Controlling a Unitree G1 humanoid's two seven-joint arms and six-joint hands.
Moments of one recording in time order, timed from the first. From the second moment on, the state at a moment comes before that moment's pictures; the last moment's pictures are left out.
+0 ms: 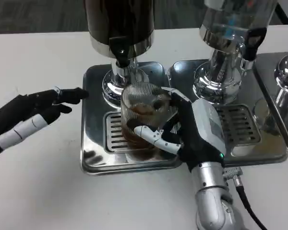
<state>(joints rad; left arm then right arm) -0.33 0.64 0.16 0.83 -0.18 -0.83 -0.87 -0.18 0.02 0.36 0.27 -0.58 0.00 -0.42</state>
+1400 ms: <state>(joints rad) -0.13 0.78 0.14 0.59 -0.06 -1.18 -0.69 0.09 -0.08 0.30 -0.25 -0.61 0.08 -0.21</state>
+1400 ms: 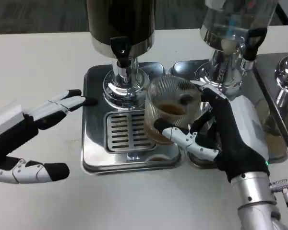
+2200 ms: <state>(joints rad) 0.09 0.85 0.14 0.38 -0.13 -1.20 -0.66 0.29 -0.12 0.30 -0.49 -0.61 0.08 -0.11</state>
